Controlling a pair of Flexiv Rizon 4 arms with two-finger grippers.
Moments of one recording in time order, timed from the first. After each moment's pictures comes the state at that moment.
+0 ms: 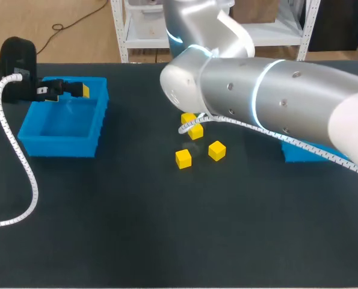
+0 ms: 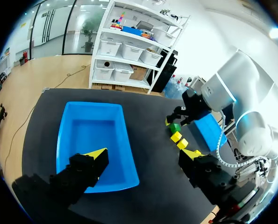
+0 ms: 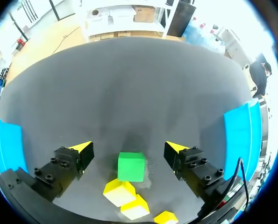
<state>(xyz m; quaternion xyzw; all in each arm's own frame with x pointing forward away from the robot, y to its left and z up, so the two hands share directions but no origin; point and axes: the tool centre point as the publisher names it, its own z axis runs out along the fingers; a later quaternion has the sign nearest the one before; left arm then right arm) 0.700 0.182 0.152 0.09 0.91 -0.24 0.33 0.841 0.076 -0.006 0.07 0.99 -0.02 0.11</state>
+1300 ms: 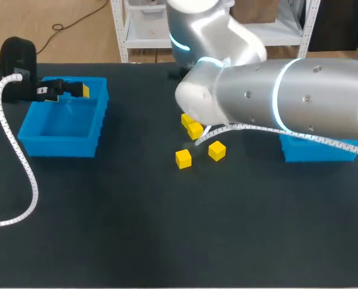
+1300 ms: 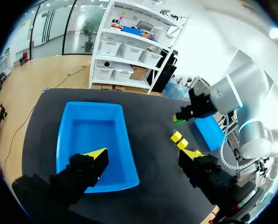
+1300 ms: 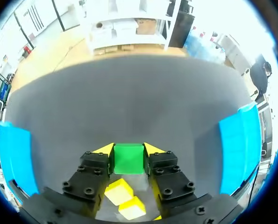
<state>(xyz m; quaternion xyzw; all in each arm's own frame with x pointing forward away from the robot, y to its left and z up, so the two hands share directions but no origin) 0.700 0.182 0.152 0.09 0.91 -0.24 0.33 0.856 0.067 0.024 0.07 0.98 -0.01 0.18</state>
